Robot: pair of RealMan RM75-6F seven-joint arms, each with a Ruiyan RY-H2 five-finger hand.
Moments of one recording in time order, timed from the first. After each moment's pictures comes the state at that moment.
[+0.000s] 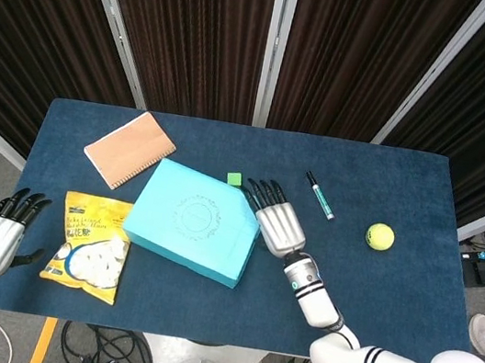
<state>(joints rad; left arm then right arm) -0.14 -1.34 -0.02 -1.41 1.57 1.51 0.13 0.80 -1.73 0.21 -1.33 -1.25 1.02 -0.39</state>
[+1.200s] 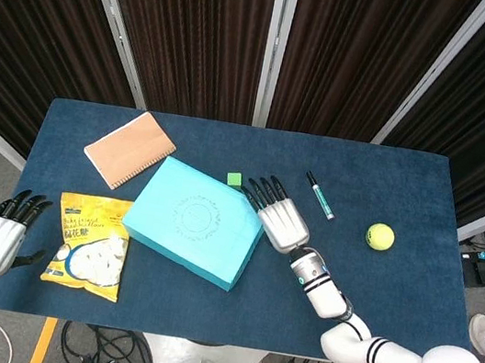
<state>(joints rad) -0.14 -1.35 -0.02 -1.38 1.56 1.49 0.11 0.84 -1.75 0.16 -1.12 -1.41 1.00 -0.32</state>
